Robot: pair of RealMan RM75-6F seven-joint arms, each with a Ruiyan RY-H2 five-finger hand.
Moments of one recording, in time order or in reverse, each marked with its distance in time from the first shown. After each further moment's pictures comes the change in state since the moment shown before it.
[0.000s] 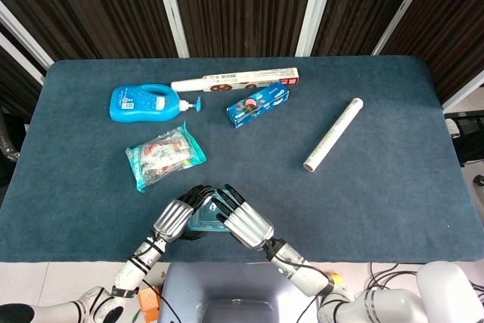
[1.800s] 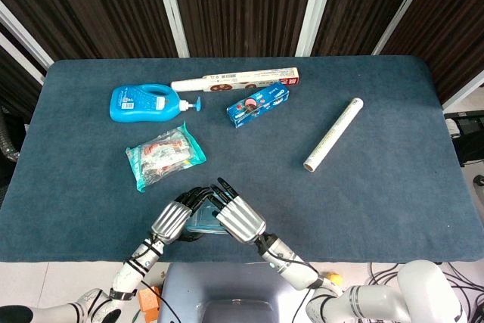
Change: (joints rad) left arm 0.010 0.005 0.006 0.004 0.035 0.053 -0.010; right arm 0.043 -0.104 0.012 0.162 -0.080 0.079 0.124
